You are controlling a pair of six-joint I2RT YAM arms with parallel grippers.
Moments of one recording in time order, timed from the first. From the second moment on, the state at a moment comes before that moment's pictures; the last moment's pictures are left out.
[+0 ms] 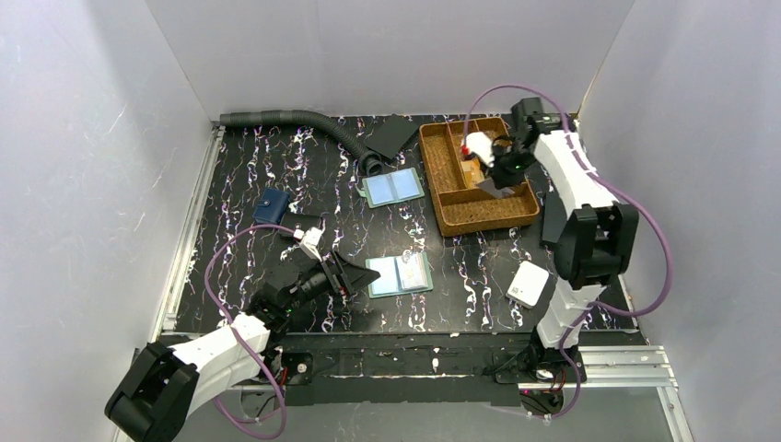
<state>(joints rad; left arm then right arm) -0.57 0.89 0.06 0.68 0.39 -0.96 0.11 1.83 1.74 -1.13 -0.43 -1.19</state>
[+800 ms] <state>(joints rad) -0.56 0.87 0.06 0.65 0.40 -0.95 0.37 2.05 1.74 -1.27 0.02 -1.32</state>
